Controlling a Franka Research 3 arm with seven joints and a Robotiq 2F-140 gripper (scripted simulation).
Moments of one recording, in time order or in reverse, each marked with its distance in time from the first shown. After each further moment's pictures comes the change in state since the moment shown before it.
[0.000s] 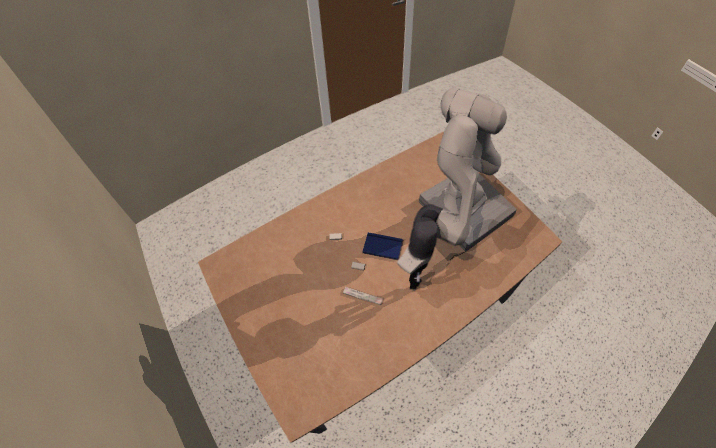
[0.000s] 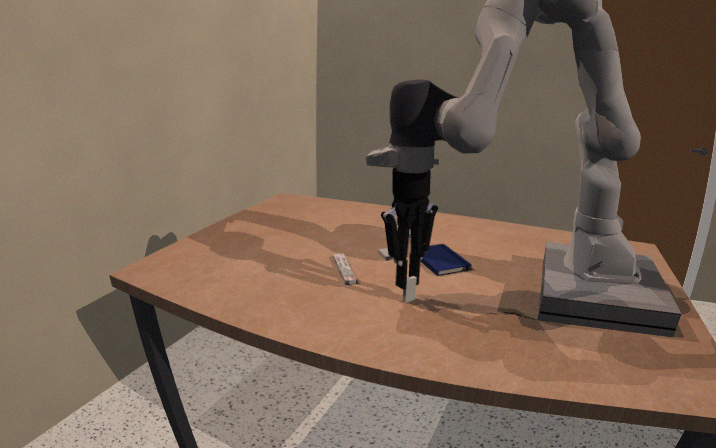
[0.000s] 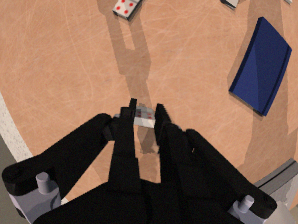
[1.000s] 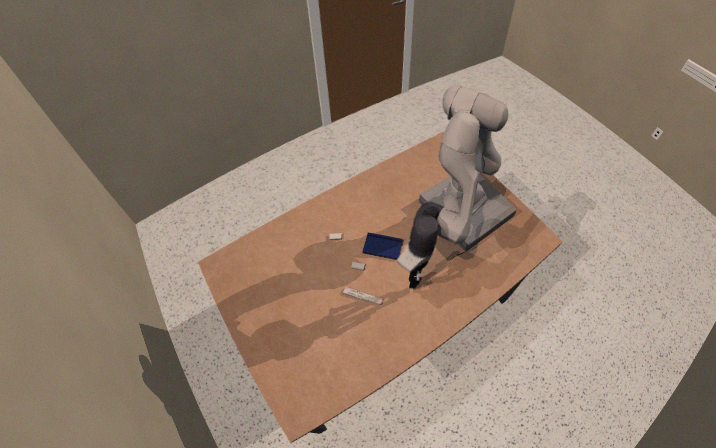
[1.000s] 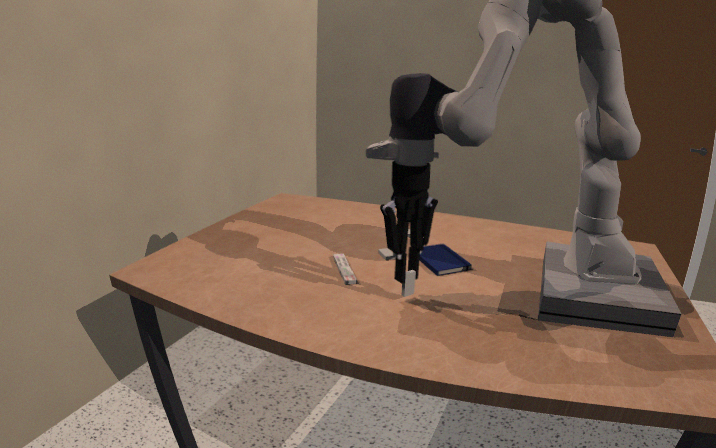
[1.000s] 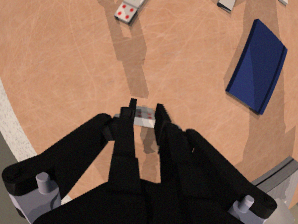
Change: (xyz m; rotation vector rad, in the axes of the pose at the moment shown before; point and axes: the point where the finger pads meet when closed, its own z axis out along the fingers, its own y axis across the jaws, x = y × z) arm 0.002 -0.001 -0.014 0.006 0.006 0.008
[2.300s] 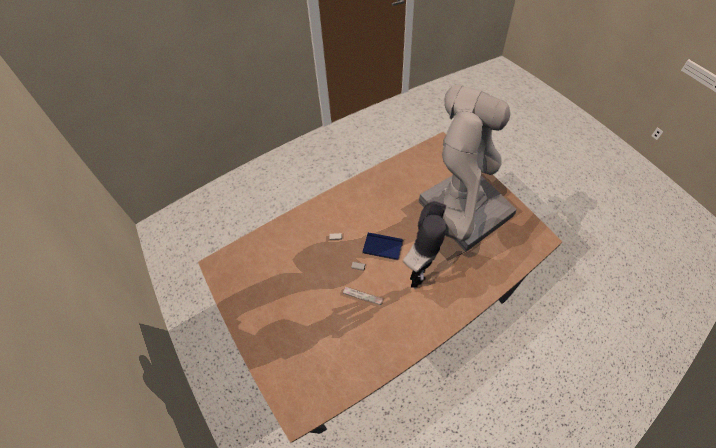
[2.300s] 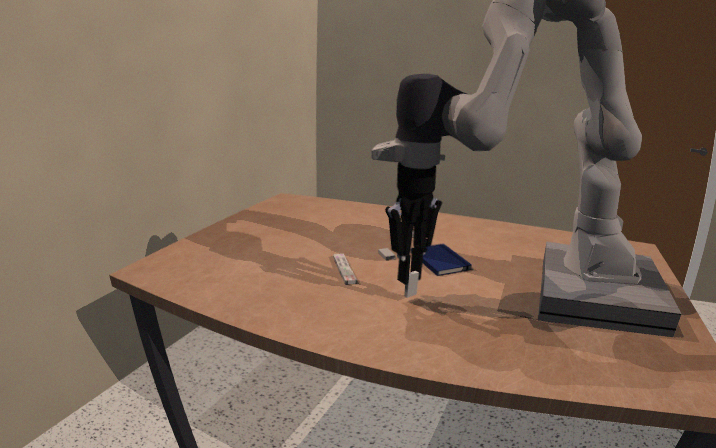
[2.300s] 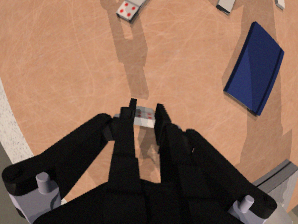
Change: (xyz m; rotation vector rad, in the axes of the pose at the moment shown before) arm -0.007 0.003 0.000 -0.010 0.046 -0.034
